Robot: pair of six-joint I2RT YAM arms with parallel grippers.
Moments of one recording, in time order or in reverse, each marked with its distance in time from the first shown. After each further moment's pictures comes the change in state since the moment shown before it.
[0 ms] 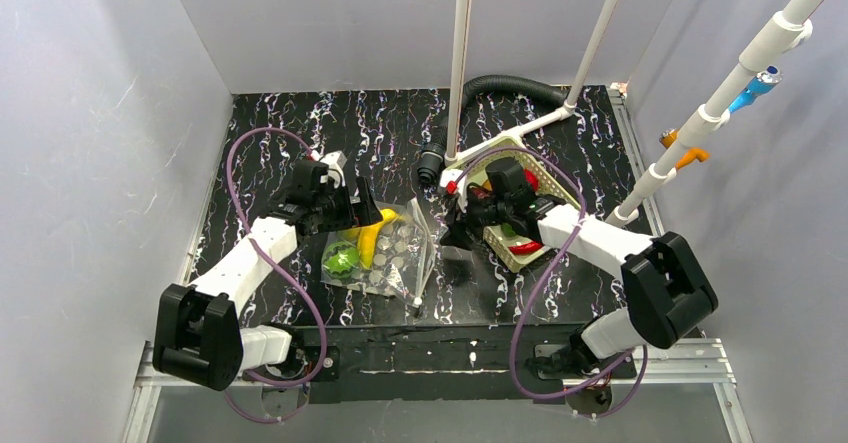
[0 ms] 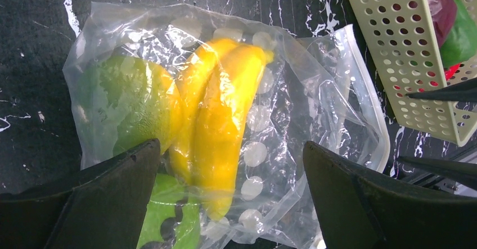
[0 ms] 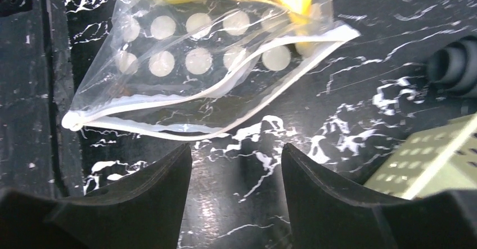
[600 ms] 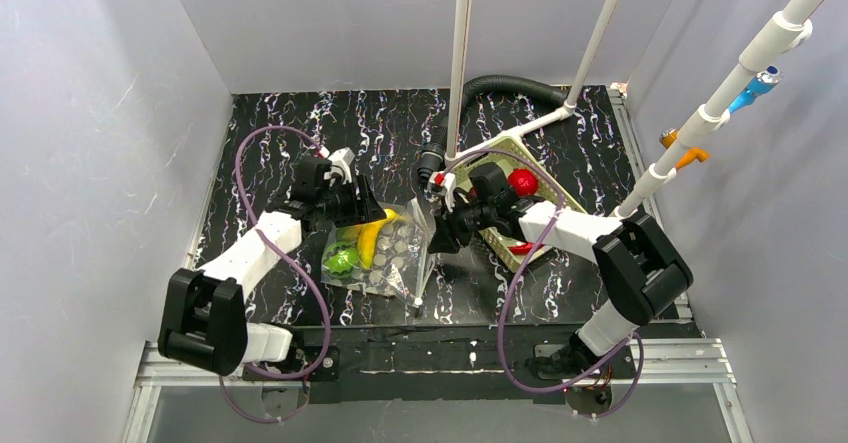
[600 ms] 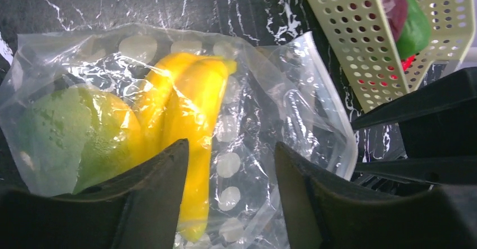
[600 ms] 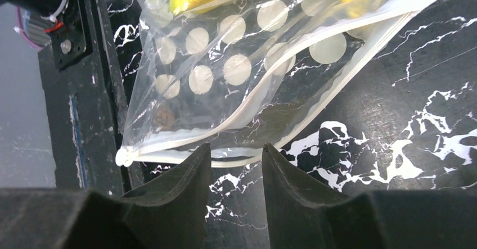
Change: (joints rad) left arm 0.000 0.048 0.006 0.099 0.131 -0.018; right arm 0.049 0.138 0.023 0.047 -0.047 0.305
